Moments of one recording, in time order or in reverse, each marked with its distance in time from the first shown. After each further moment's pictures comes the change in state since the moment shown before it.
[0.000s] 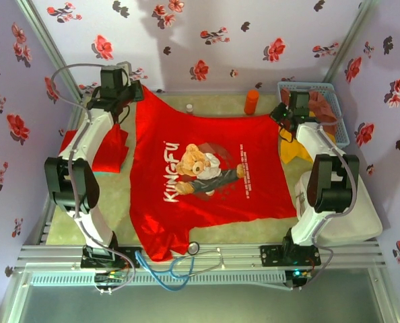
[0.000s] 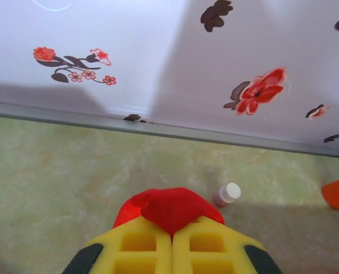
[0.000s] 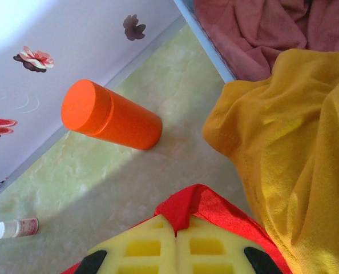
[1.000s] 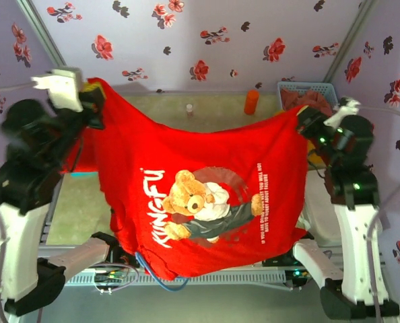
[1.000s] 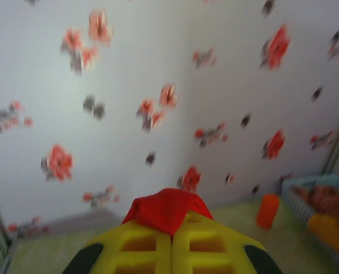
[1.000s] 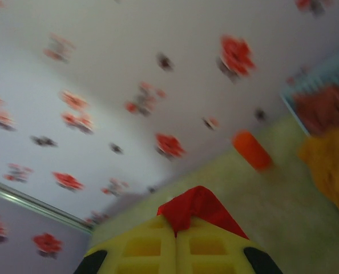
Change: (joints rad) left arm -0.254 -0.750 0.068 -0.391 -0.252 0.261; right arm 0.071 -0.866 -0.035 -0.377 -0.015 0.058
